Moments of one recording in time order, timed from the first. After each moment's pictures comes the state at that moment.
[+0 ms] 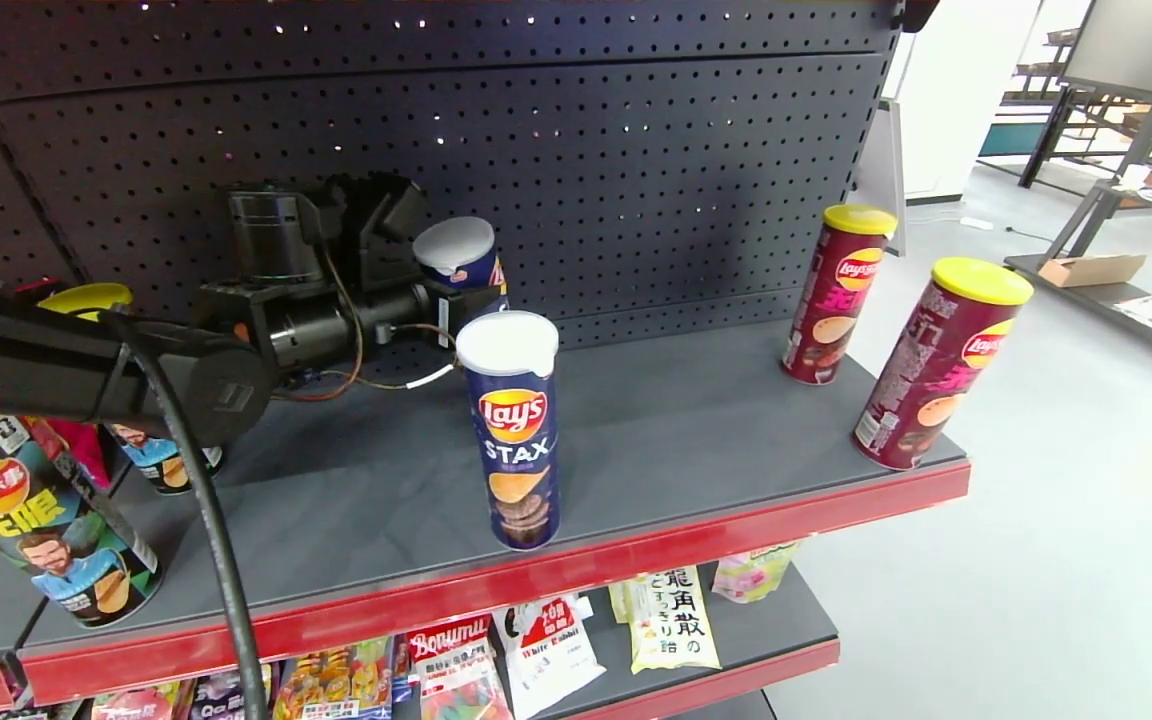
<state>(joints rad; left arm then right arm) -0.32 1.94 -1.17 -0.63 -0.29 0.11 0.00 0.00 0.00 0.01 -0.01 0.00</state>
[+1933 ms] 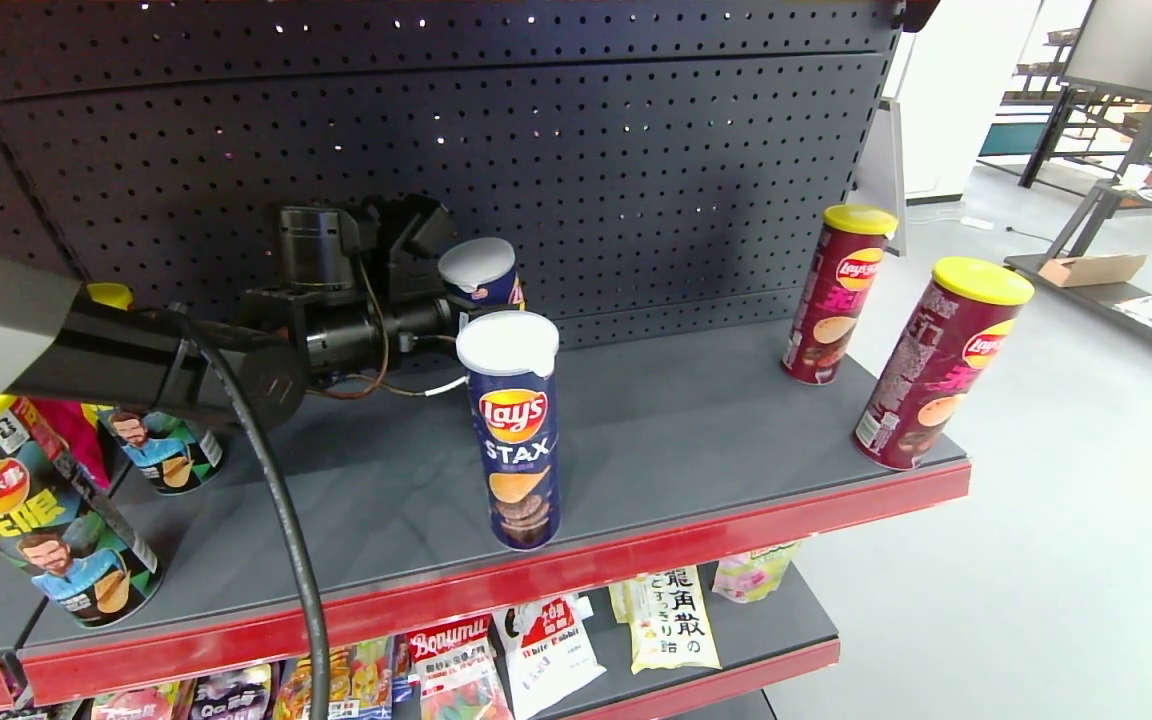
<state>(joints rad) -0.33 2.02 -1.25 -0.56 -0.34 0.11 0.00 0.00 0.00 0.01 -0.01 0.00</state>
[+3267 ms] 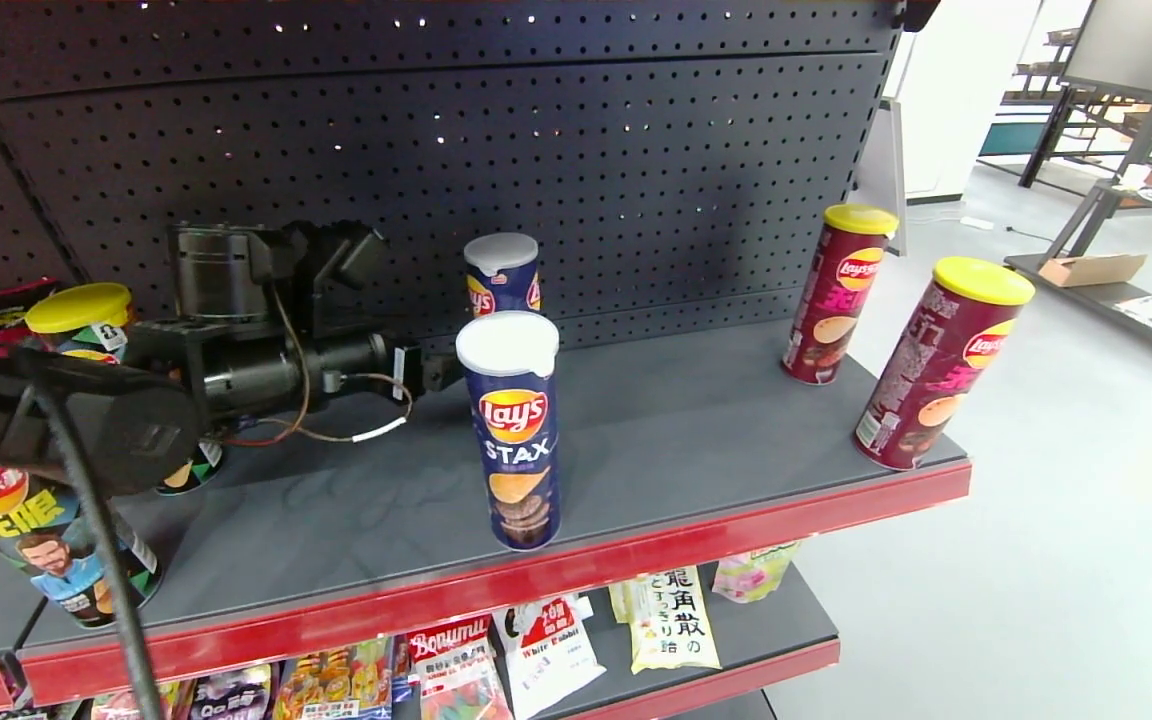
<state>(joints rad) -0.27 1.81 -0.96 -0.57 -0.34 0.12 0.00 0.00 0.00 0.01 -0.01 0.00</state>
